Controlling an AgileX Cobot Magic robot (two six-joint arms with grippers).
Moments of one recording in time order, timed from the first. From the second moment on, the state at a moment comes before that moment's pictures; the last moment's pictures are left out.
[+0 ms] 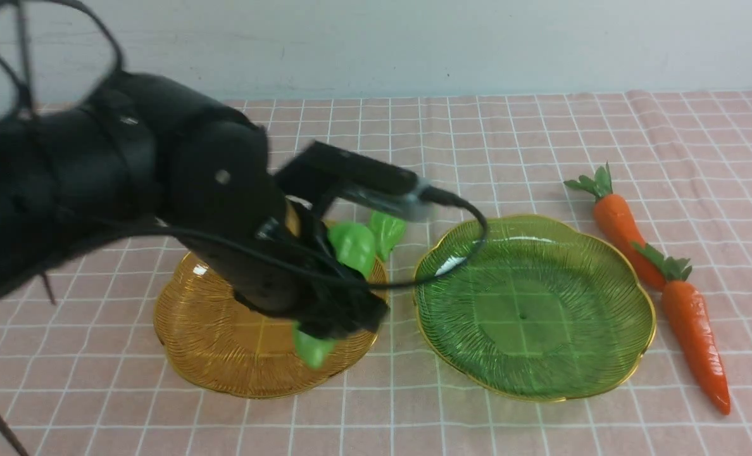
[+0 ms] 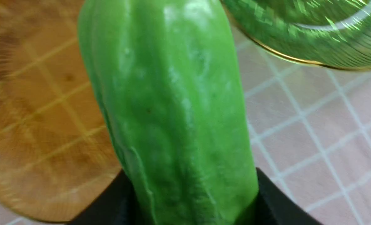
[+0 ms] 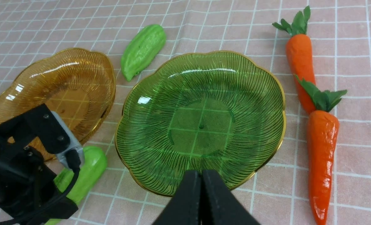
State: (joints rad) right arm -0.03 0.96 -0.94 0.01 1.10 0.10; left arm -0.62 1.53 -1.22 -0.04 0.93 -0.14
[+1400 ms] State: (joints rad) right arm 0.01 1.60 -1.19 0.07 0.93 0.13; left arm -0.38 1.76 -1.66 -0.07 0.94 -0.04
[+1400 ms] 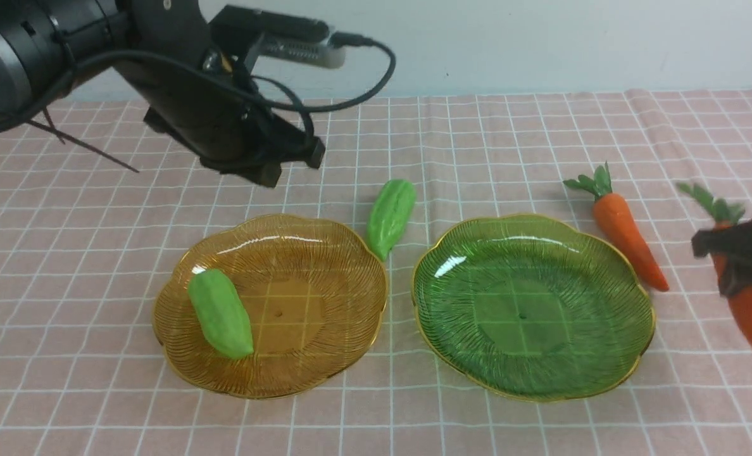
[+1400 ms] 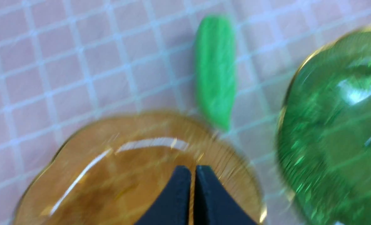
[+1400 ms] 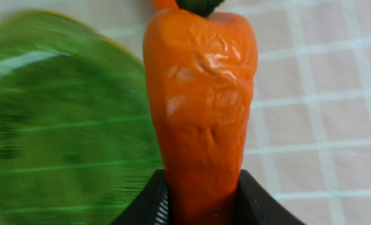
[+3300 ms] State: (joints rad) right arm 0.13 2.00 -1.45 -0.17 0.62 0.27; left arm -0.42 2.33 -2.15 -0.19 0.87 0.07
